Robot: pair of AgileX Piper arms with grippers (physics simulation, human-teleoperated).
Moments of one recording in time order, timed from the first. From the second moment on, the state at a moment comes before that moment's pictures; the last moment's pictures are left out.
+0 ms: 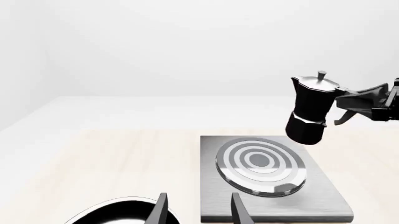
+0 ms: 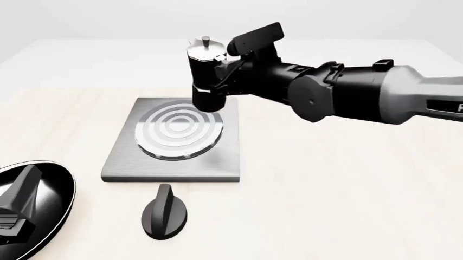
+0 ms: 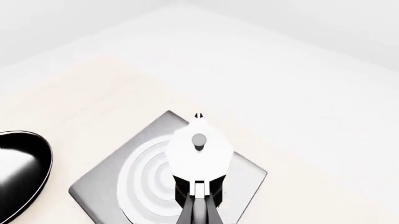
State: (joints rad) left arm 0.00 0.01 0.00 0.00 0.00; right arm 0.65 1.69 -1.17 -0.15 -0.04
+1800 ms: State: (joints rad) left arm 0.00 0.01 0.00 0.00 0.00; right arm 0.75 1.95 -1.38 -0.13 0.02
